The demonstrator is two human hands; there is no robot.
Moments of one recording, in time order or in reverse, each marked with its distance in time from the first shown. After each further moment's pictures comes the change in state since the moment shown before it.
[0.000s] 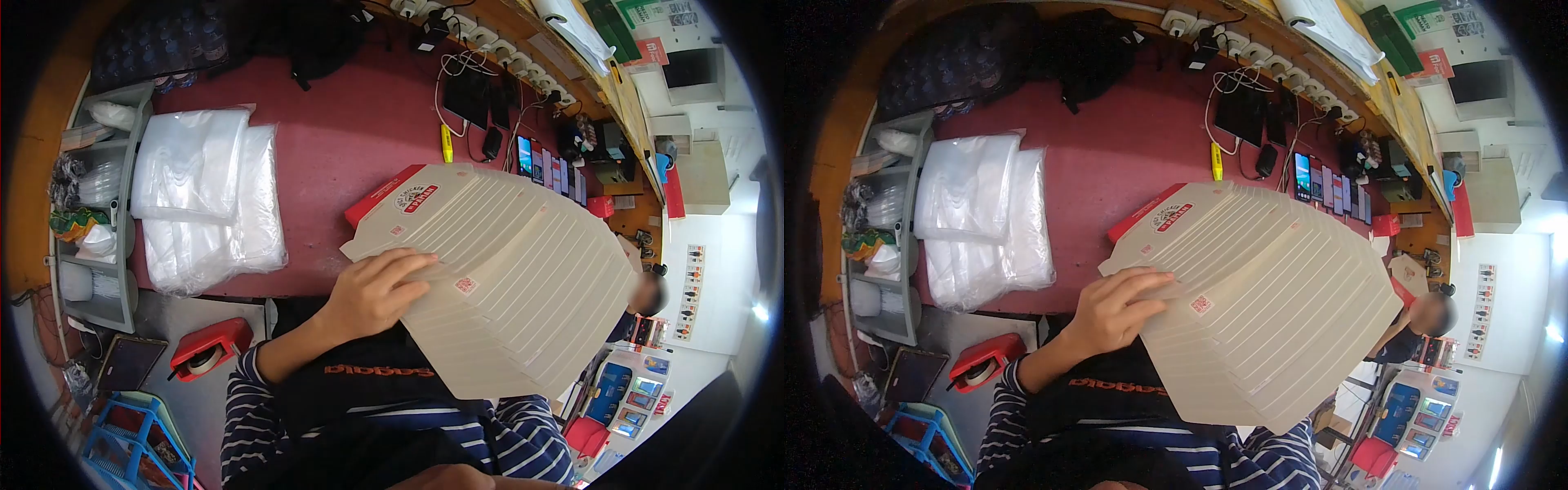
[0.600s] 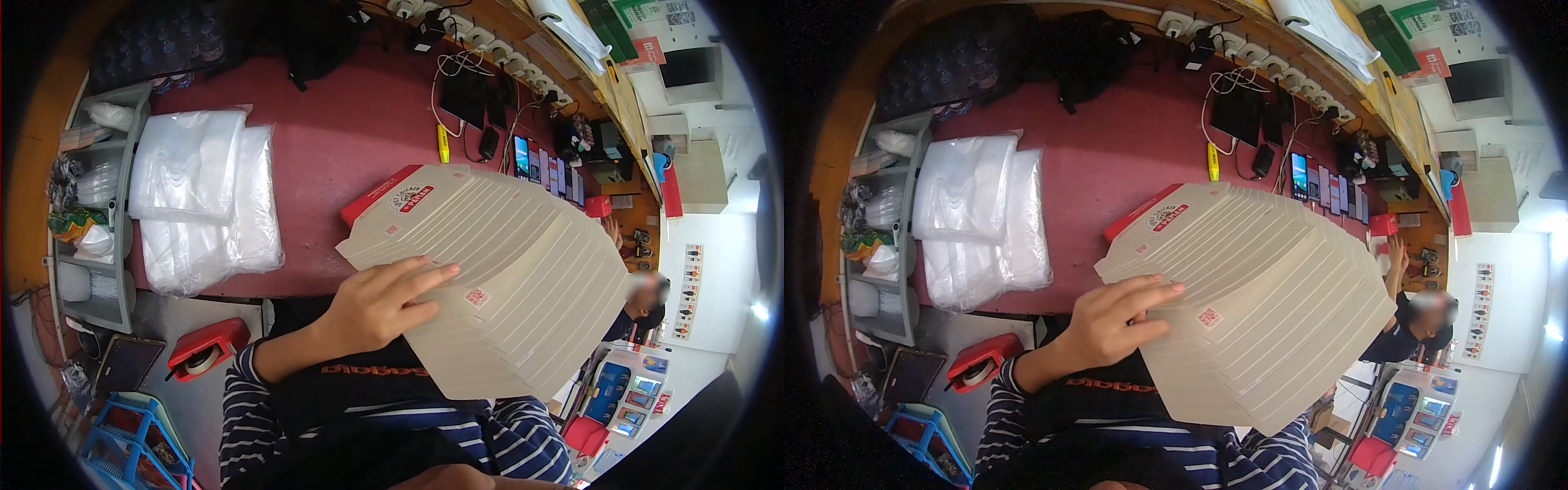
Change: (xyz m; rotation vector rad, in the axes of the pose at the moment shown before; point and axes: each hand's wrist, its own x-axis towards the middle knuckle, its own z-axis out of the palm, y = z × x) left_hand 0.014 0.015 -0.011 -0.034 0.051 0.082; right_hand -0.001 -0.001 0.003 0.047 0.024 -0.022
